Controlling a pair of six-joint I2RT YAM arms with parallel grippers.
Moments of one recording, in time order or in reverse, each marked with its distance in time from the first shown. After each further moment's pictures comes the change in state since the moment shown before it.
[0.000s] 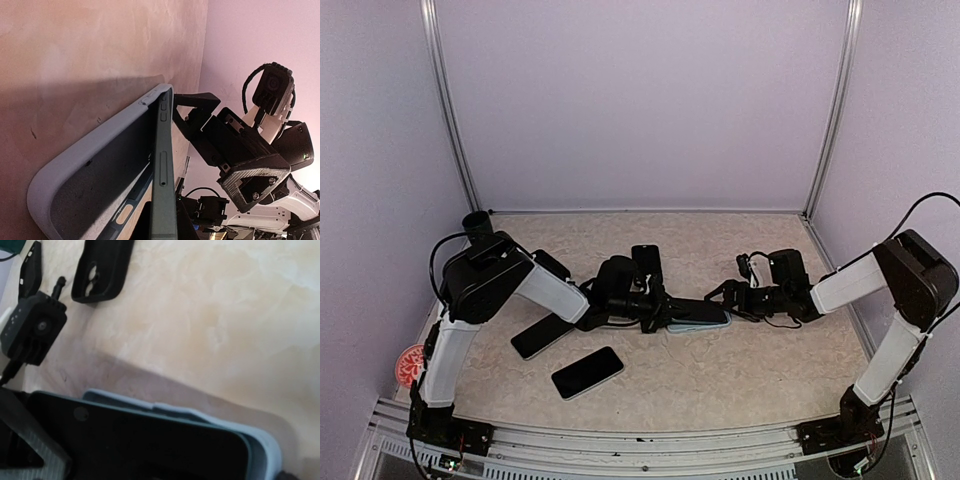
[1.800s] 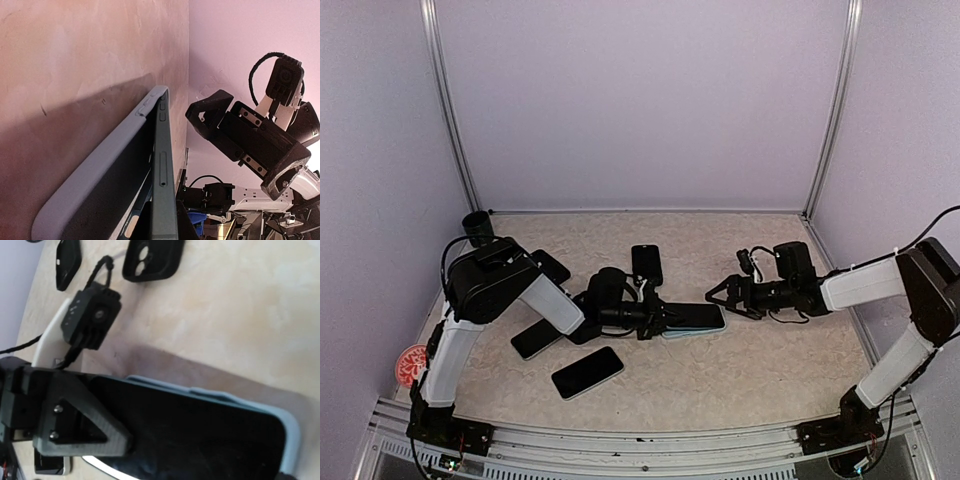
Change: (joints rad) left arm 0.003 0.036 -0.101 0.243 0.035 0.055; right arm -0.002 -0.127 0.014 -0.142 -0.093 -0.011
